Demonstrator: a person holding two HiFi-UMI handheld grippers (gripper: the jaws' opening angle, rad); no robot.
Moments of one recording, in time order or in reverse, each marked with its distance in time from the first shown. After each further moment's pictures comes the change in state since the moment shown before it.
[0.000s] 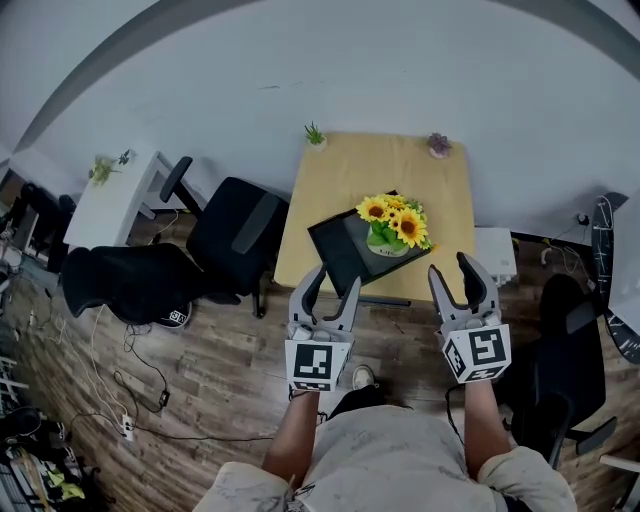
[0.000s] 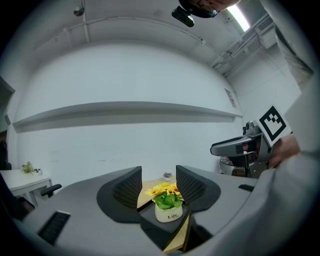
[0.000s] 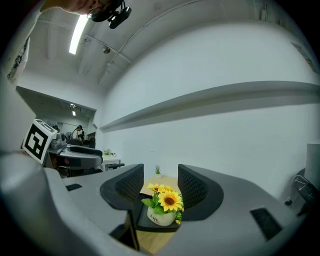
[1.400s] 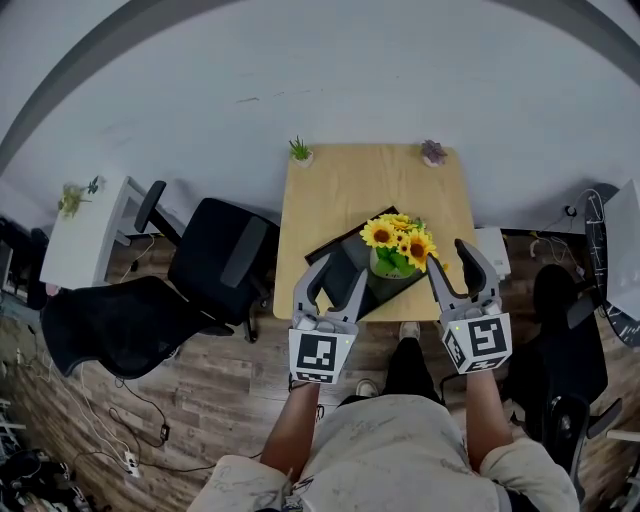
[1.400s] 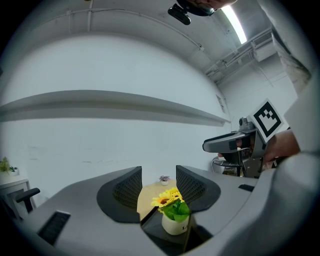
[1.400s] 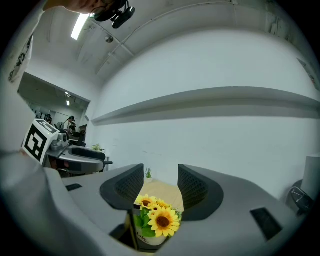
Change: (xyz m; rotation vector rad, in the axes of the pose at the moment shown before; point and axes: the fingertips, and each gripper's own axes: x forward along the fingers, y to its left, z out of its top) left arm 0.085 0.059 -0.019 -0.005 -0.046 -0.171; right arm 0.096 0.004 0.010 -0.080 0.000 -0.099
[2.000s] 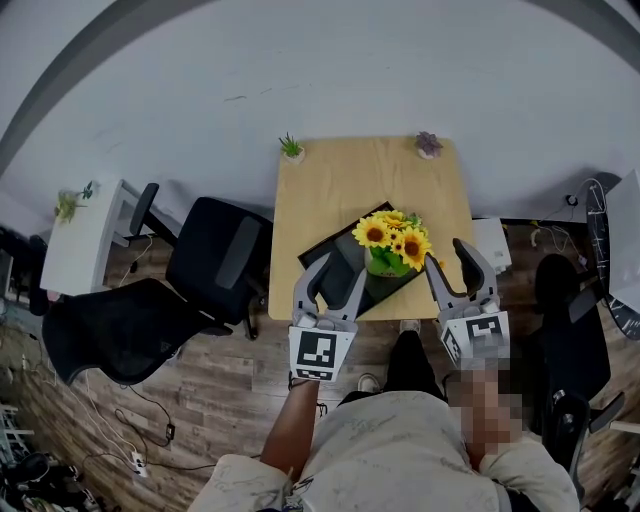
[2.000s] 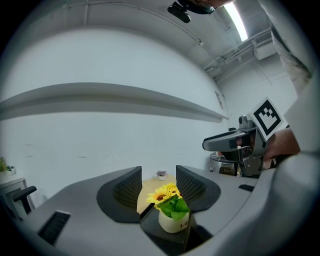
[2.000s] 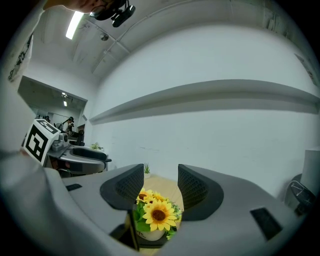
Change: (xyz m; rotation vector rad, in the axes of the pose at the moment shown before) left arm 0.024 -0.011 -0.017 0.005 0.056 -0.030; right arm 0.006 -0.019 -0.022 0.030 0.040 -0.009
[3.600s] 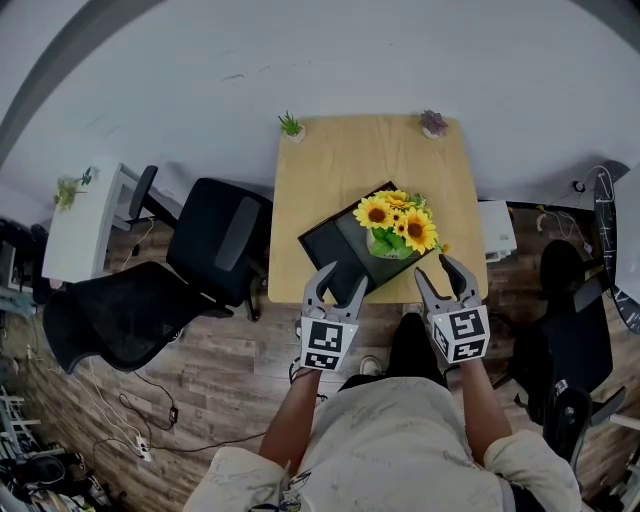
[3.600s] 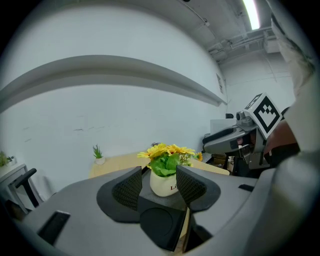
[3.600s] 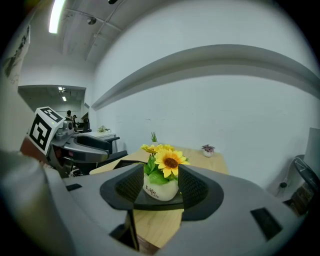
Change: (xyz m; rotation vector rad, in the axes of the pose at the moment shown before) left arm -0.006 -0.025 -0.111 -0.021 0.250 -0.050; right arm -0.003 0.024 -0.128 0.053 0.275 0.076
